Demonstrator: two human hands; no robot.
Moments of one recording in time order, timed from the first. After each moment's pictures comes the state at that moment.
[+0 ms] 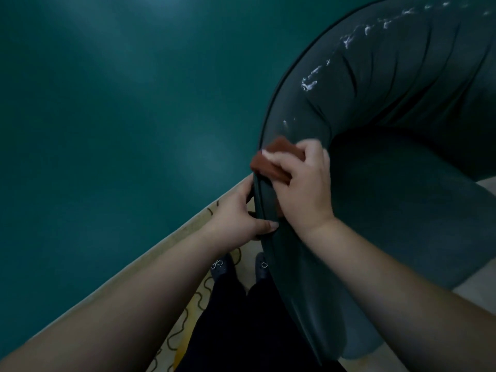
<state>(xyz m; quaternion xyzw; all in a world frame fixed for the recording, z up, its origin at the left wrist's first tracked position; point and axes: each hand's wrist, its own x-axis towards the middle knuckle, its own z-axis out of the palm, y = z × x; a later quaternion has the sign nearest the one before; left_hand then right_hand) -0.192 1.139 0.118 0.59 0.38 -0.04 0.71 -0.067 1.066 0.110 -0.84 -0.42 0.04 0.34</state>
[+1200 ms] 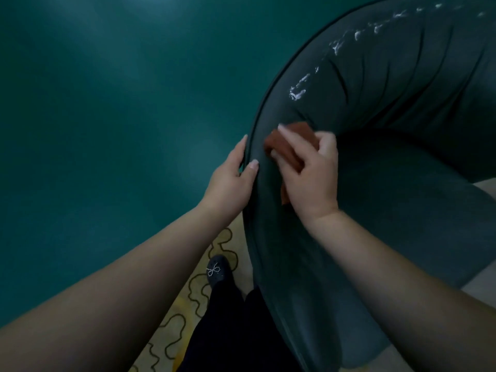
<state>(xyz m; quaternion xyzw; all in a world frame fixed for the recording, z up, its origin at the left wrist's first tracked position) -0.136 1.178 0.111 0.71 0.41 0.06 0.57 -0.024 1.080 0.102 -0.83 -0.35 0.05 0.42</state>
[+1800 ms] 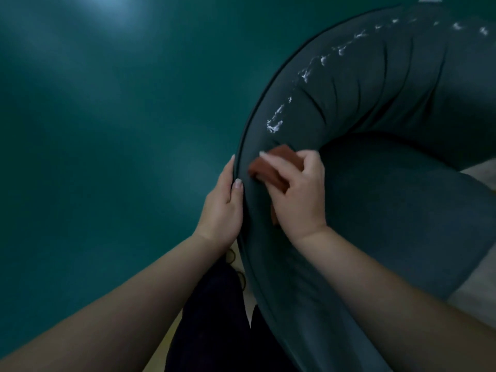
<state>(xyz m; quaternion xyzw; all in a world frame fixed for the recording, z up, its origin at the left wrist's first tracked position) -0.117 1.202 0.103 0.74 0.35 0.07 0.57 -0.017 1.098 0.106 -0.87 -0.30 0.02 0.40</state>
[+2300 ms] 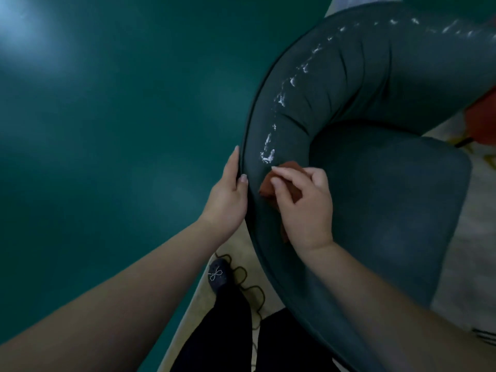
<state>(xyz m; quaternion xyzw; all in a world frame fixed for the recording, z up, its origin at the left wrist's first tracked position) -0.053 1.277 0.105 0.75 0.24 -0.07 0.61 -0.025 1.132 0.126 -0.90 -0.05 0.03 0.43</state>
